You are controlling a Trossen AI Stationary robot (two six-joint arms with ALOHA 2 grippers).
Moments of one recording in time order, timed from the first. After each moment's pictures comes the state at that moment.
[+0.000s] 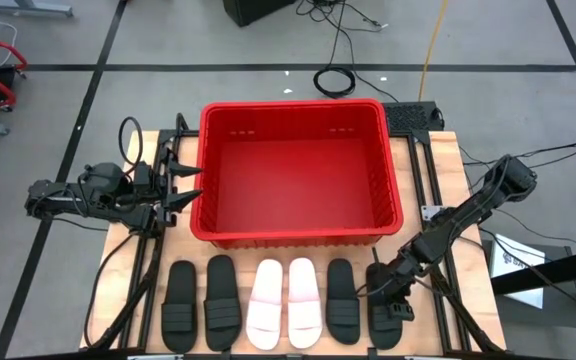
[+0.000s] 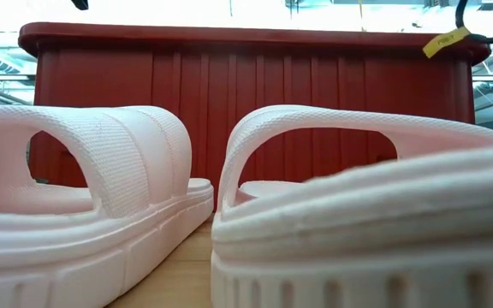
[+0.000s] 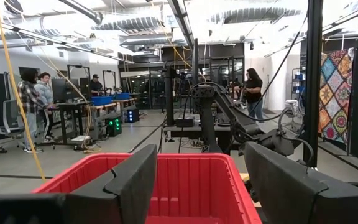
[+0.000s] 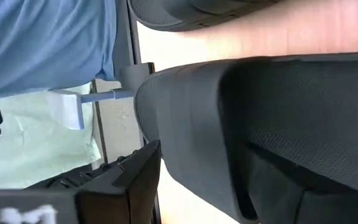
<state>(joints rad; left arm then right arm) -0.08 0.40 0.55 0.08 -0.16 0.07 0.67 1.33 0.60 -0.23 -0.45 0.95</state>
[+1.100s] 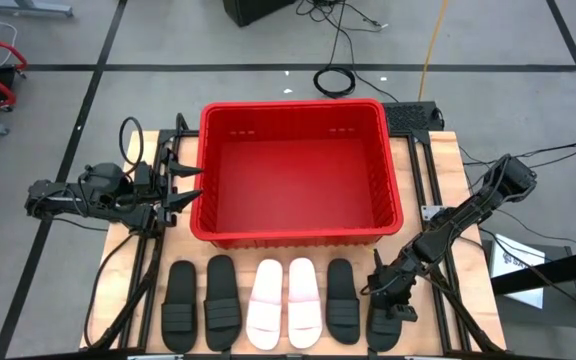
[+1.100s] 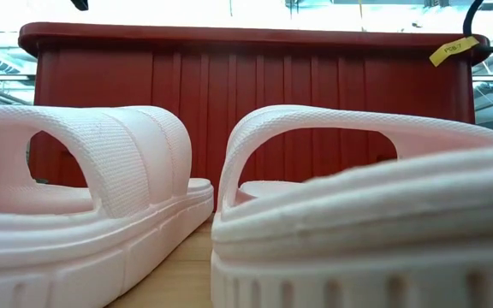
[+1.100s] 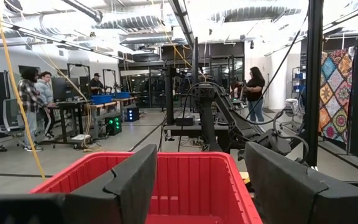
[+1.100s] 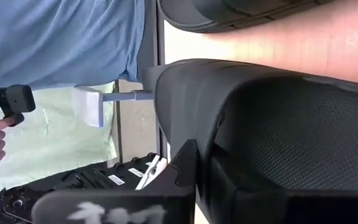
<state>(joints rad) -0.08 0.40 0.55 0.08 -0.16 0.07 0.68 1.33 0.51 -0.02 -0.48 0.96</state>
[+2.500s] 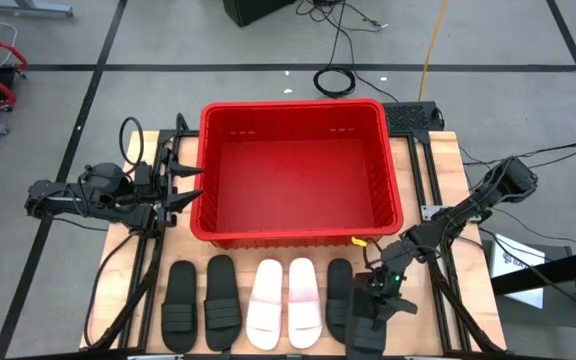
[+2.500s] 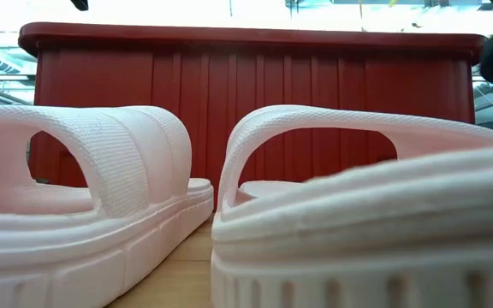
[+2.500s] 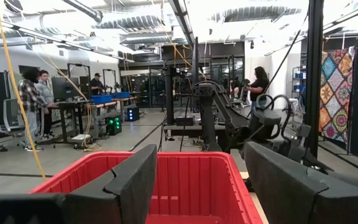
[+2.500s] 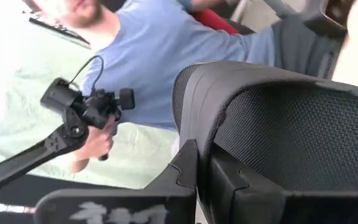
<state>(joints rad) -0.08 0.40 0.55 0.08 -0.16 0.07 0.54 1.33 0.59 0.48 -0.68 0.96</state>
